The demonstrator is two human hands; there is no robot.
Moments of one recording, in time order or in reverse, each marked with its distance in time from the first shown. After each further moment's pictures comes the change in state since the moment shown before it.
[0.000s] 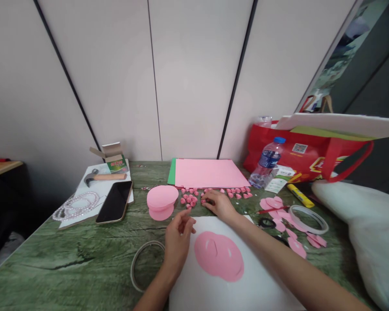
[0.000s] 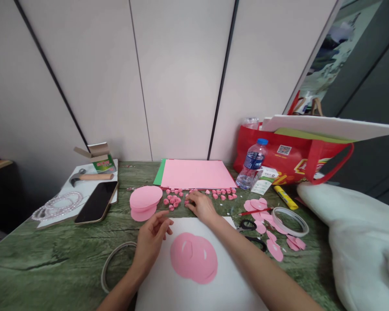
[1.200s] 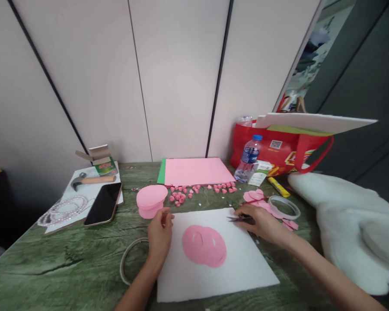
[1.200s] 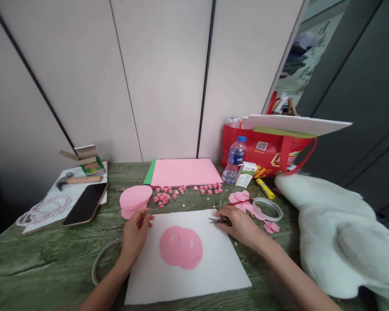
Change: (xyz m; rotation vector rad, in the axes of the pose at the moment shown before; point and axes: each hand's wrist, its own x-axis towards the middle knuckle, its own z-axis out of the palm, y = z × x) left_hand 0.010 -0.012 -0.012 0.331 0.120 0.081; right_hand -0.109 0.007 -0.110 -0.114 -0.205 0.195
